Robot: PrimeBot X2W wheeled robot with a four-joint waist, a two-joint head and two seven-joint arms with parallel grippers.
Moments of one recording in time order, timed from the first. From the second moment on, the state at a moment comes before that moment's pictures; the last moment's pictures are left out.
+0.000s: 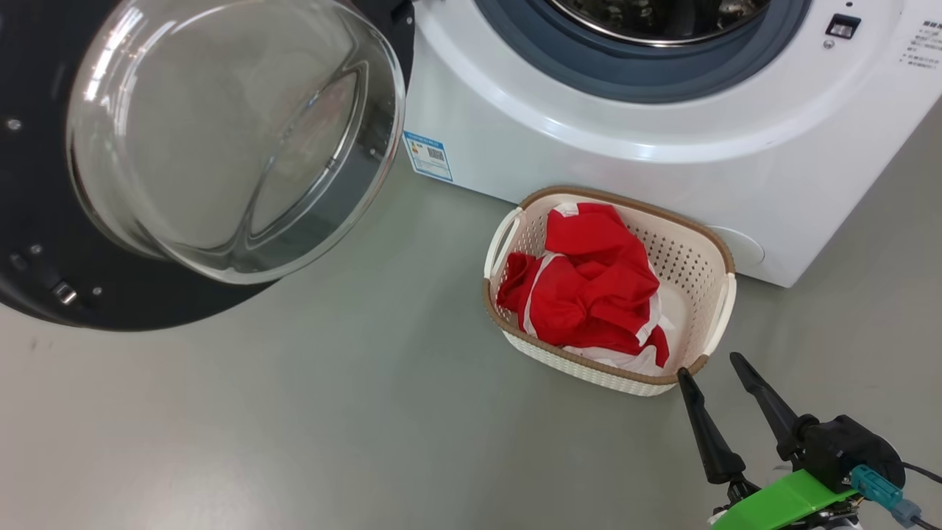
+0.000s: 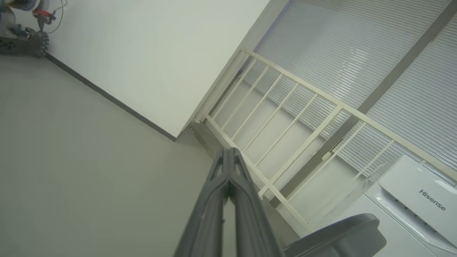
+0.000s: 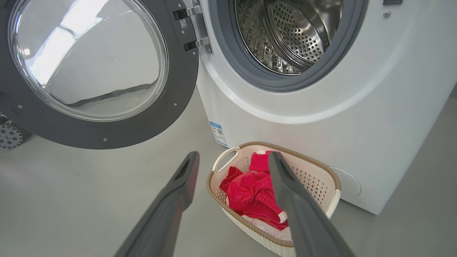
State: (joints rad) left arm -0.98 0.46 0.37 0.92 -0.93 -0.13 -0.06; right arm -0.01 -0.12 0.11 0.20 0.30 0.12 -0.26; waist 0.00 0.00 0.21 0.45
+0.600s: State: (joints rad) left arm -0.98 0.53 0.24 1.04 -1.17 -0.12 0.44; right arm -0.05 -0.13 0.12 0.20 0.29 0.12 -0.26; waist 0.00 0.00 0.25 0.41
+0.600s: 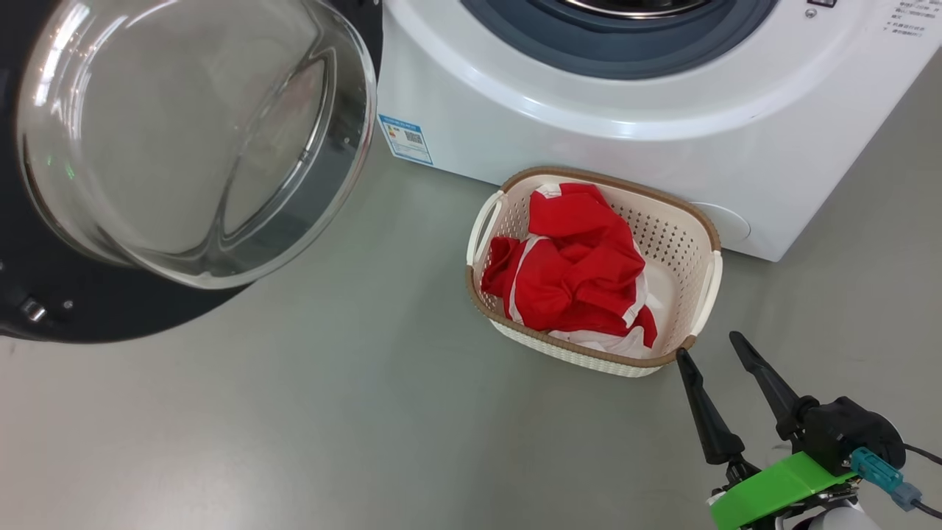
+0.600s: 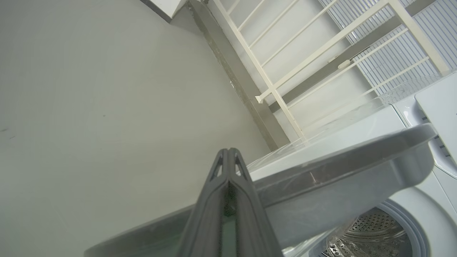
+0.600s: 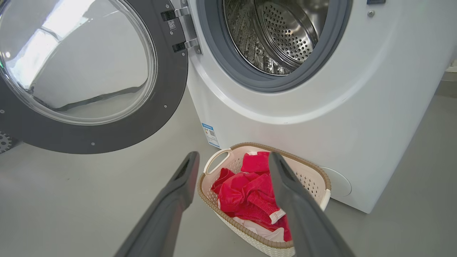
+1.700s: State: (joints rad) left arm -0.61 0.55 0.00 0.29 -1.54 -0.12 0.83; right arm -0.02 -0.09 0.10 0.20 0.29 0.12 -0.26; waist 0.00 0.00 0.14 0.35
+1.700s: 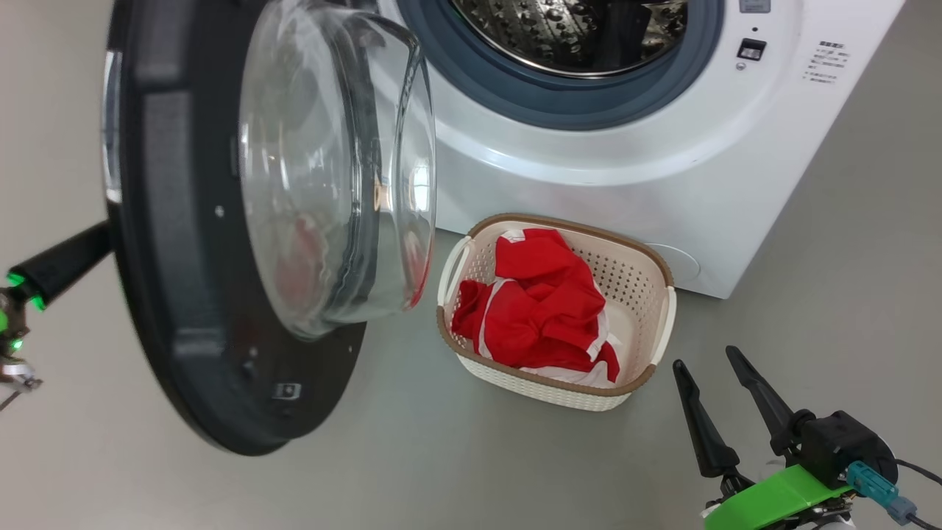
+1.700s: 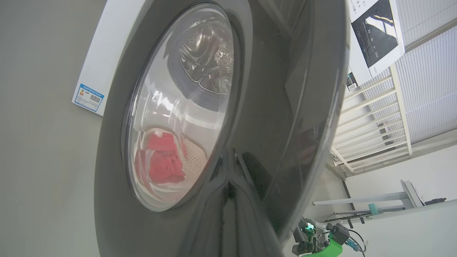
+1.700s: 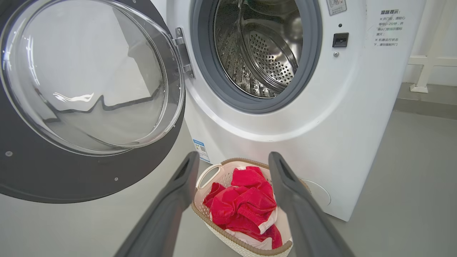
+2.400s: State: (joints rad) left arm -0.59 0.44 -0.08 0.08 -1.56 -0.12 0.80; right arm 0.00 -0.07 0.08 0.19 0.29 0.12 -0.26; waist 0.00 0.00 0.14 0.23
